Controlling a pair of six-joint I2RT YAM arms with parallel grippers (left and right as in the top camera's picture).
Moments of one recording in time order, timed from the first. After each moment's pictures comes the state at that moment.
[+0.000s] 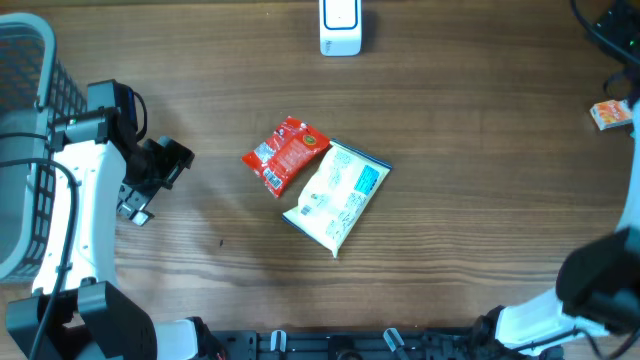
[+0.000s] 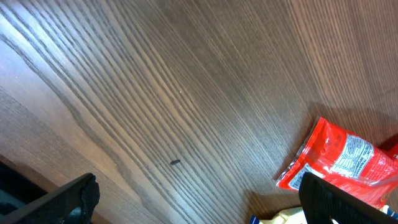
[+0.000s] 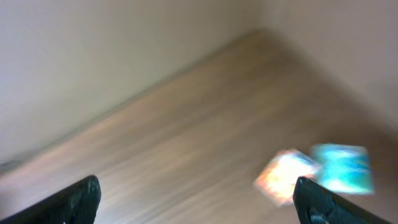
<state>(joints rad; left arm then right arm) 0.19 1.54 1.26 -1.24 0.04 -0.80 -0.40 1.74 1.69 -0.58 -0.06 0.21</state>
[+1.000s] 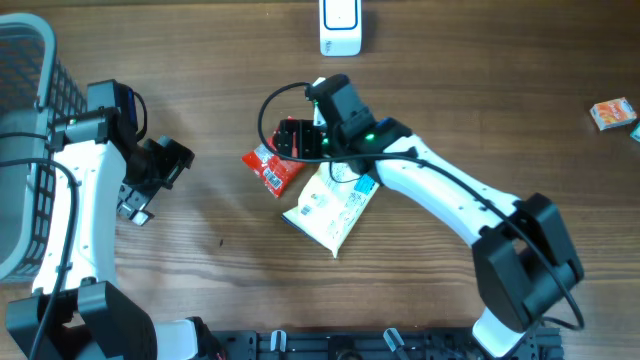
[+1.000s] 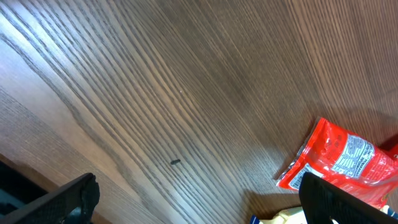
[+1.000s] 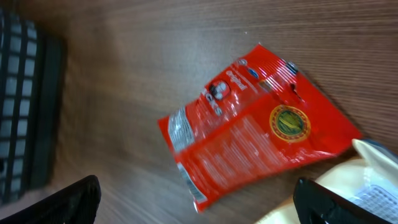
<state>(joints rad) 0.19 1.54 1.26 -1.24 0.04 -0.80 0.65 1.85 1.31 -0.34 -0.22 0.62</state>
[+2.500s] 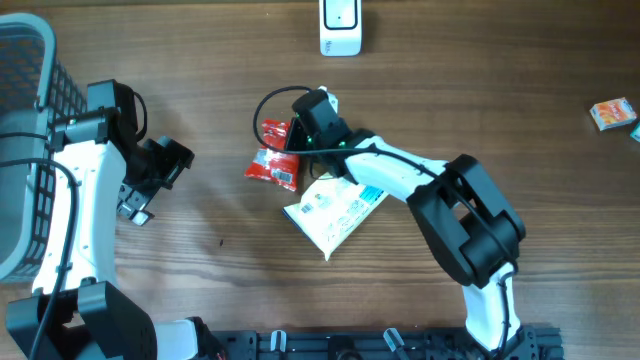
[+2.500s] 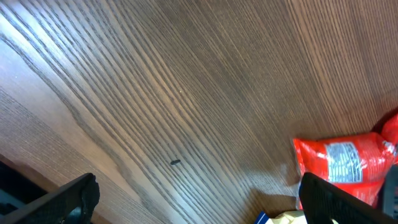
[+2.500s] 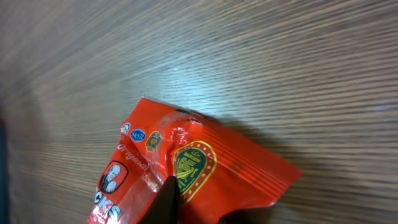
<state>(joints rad) 0.19 1.54 1.26 -1.24 0.04 -0.80 0.65 2.11 1.32 -0.08 -0.06 0.86</state>
